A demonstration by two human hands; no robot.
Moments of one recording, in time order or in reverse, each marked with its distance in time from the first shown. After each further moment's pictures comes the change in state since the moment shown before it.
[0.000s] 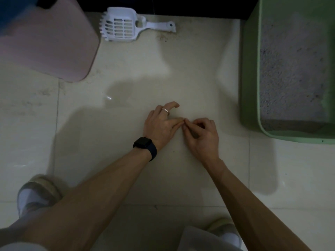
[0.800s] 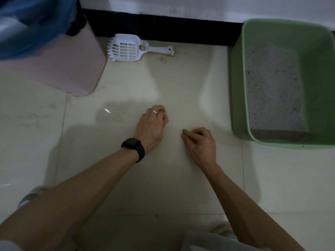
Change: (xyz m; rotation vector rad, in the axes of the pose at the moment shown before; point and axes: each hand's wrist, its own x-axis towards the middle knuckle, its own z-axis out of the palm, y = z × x) left_hand 0.013 -0.020 -0.041 -0.090 -0.025 -0.069; right_hand 0.007 -0.013 -0.010 -0.049 -0.077 0.119
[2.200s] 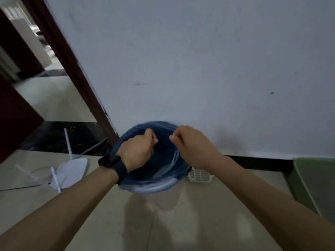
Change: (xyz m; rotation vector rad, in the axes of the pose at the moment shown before) left_hand 0.078 -0.063 -0.417 0.432 0.059 -0.140; right_hand 0.185 -0.420 -0.109 0.070 -0.218 -0.576
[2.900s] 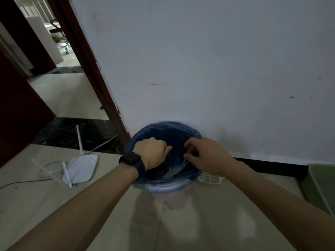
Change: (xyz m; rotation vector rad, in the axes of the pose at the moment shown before) left_hand 0.003 -0.007 0.008 0.267 -0.091 -0.001; right_hand 0.006 0.023 0.020 -0.221 -0.153 -0.041
